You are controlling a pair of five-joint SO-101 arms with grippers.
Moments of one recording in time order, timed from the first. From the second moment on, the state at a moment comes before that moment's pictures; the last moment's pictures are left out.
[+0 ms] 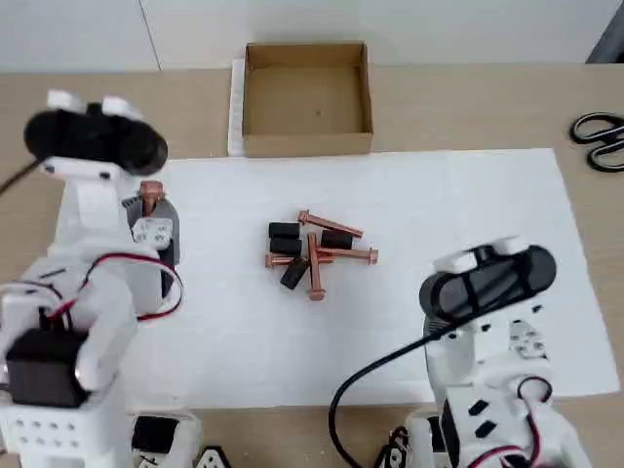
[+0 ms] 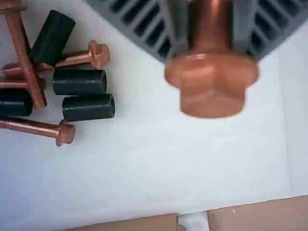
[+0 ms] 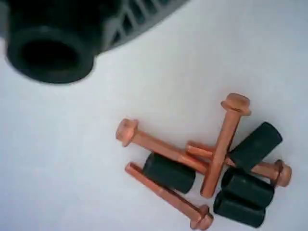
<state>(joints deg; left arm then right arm) -0.5 -51.9 14.9 86.1 1.8 -4.7 -84.4 32.4 93.1 10.5</state>
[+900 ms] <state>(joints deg) -0.4 -75.9 38.4 74.5 -4.4 -6.2 -103.9 47.6 78.3 -0.6</state>
